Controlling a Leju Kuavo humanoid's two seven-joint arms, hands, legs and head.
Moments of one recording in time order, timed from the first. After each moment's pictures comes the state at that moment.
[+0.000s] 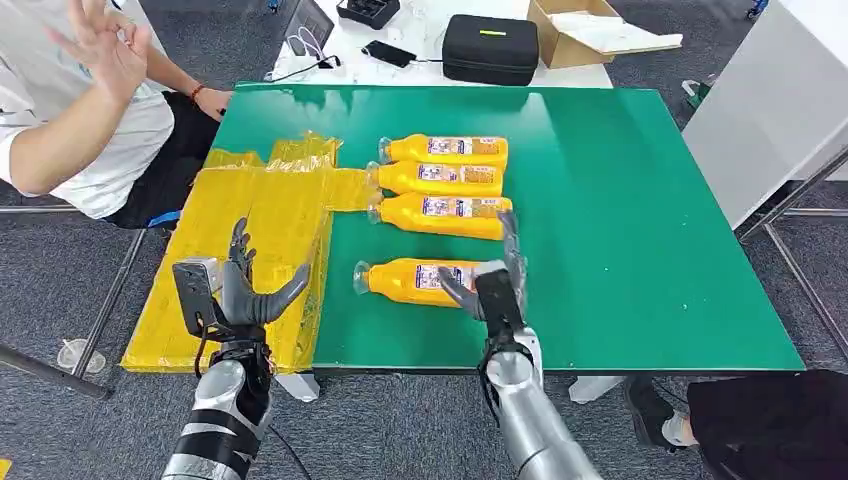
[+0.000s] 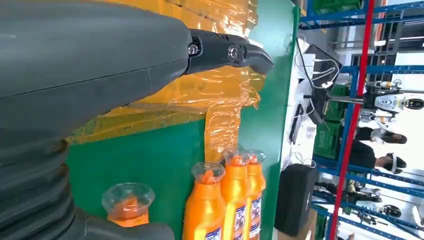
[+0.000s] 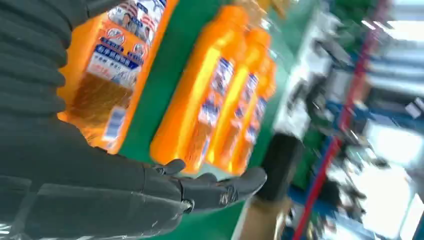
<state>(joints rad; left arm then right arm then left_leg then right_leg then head) -0.28 -0.28 -0.07 -0.98 -0.03 0.08 -0.61 -0.37 0.23 0.17 -0.92 0.37 -0.42 -0.45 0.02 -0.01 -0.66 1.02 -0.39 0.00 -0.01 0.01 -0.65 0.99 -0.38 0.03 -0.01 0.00</state>
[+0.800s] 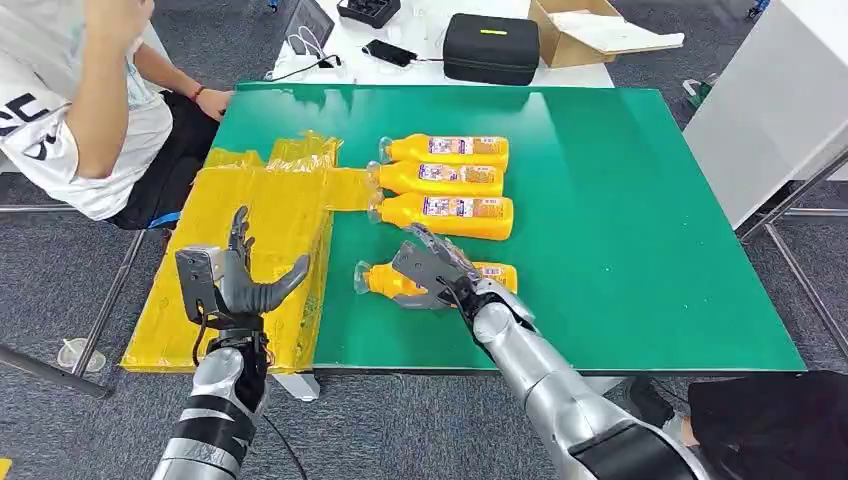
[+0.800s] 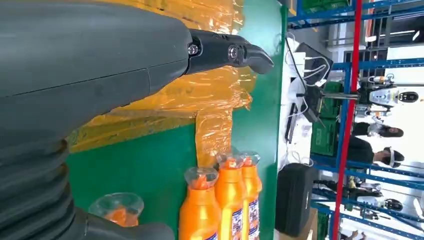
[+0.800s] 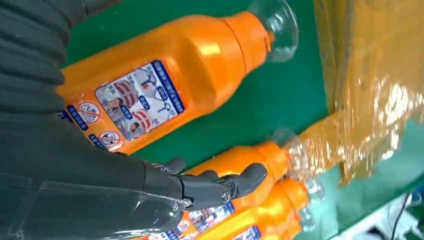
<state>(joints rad) -0.34 -0.26 -0.06 -0.93 -0.06 0.07 -0.62 -0.64 0.16 0.39 -0.61 0.54 0.01 -0.24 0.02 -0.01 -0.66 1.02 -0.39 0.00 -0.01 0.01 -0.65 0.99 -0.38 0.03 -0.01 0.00</state>
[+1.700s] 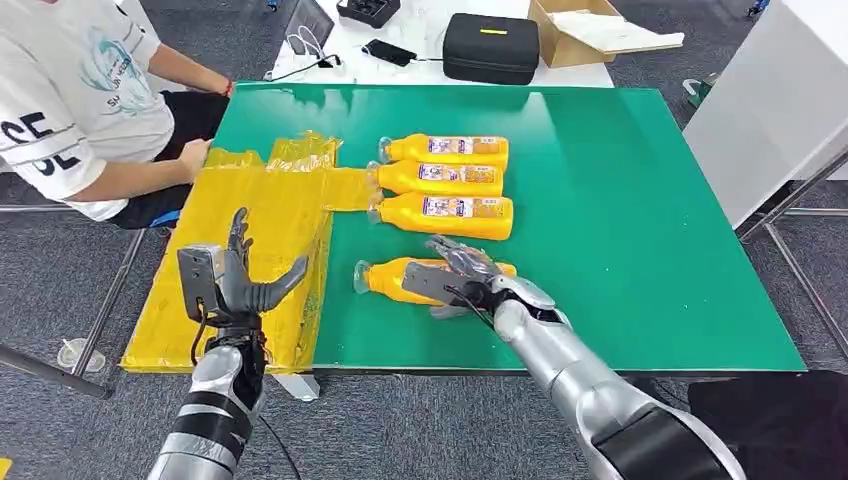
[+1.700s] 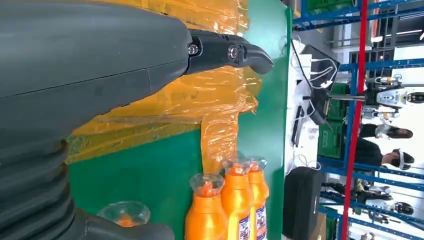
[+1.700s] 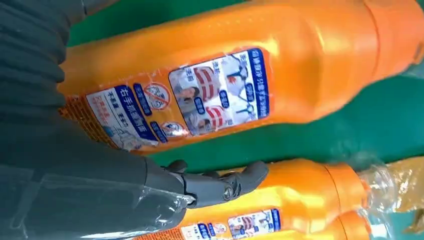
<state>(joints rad) -0.35 -0.25 -0.05 -0.88 -0.06 0.07 -0.62 -0.68 0.05 0.57 -0.58 0.65 0.04 -0.13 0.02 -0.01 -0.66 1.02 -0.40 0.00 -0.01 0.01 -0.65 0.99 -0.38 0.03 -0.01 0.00</state>
